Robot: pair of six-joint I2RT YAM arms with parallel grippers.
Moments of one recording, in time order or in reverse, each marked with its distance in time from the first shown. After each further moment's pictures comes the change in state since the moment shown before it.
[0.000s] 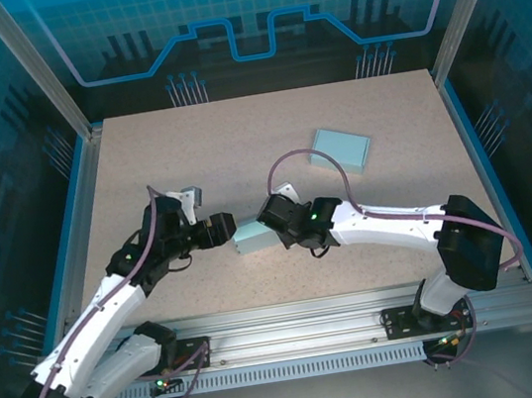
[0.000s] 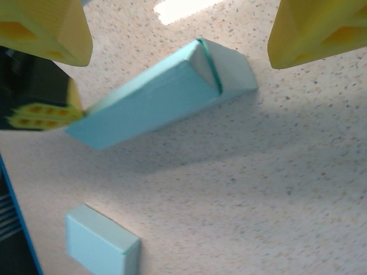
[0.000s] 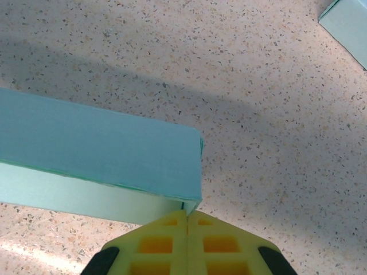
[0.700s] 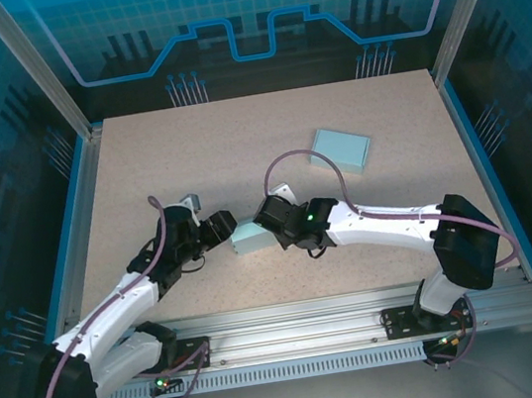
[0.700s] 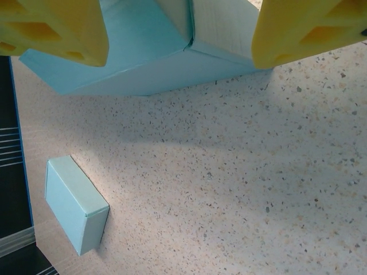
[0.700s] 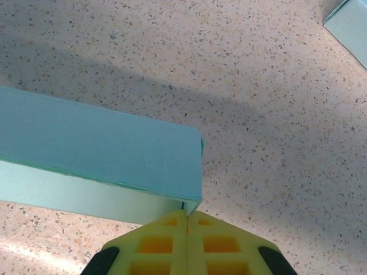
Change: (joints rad) left arm 0.000 0.096 -0.200 0.362 -0.047 -0.295; right arm 0.013 0.020 0.021 -0.007 0.007 0.004
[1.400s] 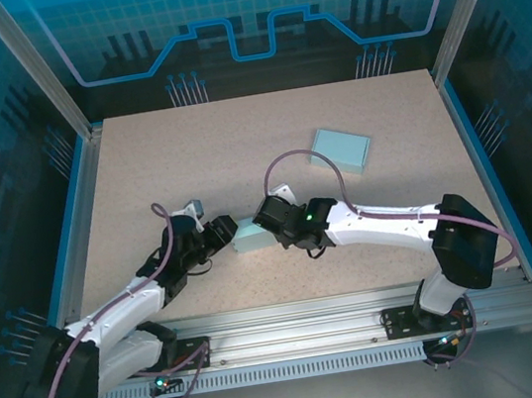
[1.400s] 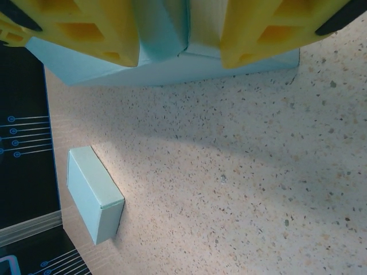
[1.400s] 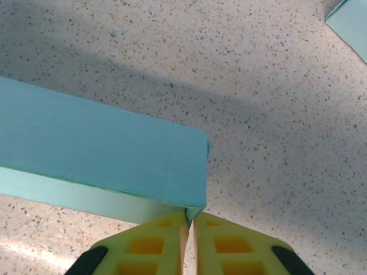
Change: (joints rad) left arm -0.032 0.064 -0.131 0.283 0.001 -0.109; right arm 0.001 -0.001 0.002 -0.008 -0.008 0.016
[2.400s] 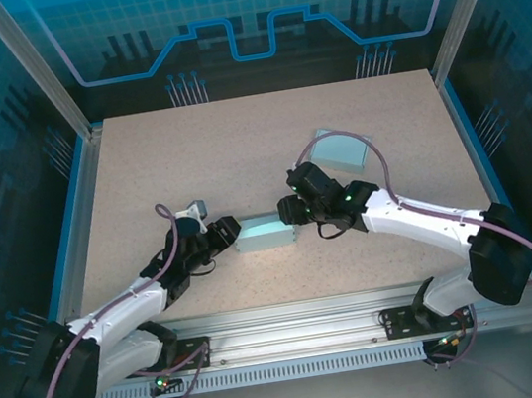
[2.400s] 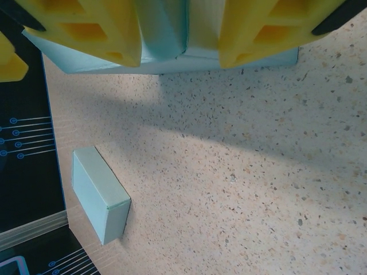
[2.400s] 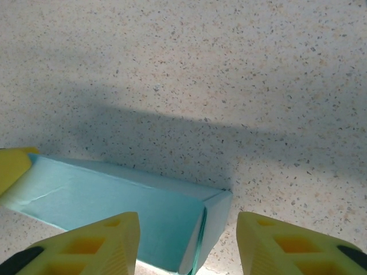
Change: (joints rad) left arm -0.040 0.015 -0.012 0.053 -0.039 -0.001; right arm -0.228 -0.182 -0.131 0.219 -0.359 0.077
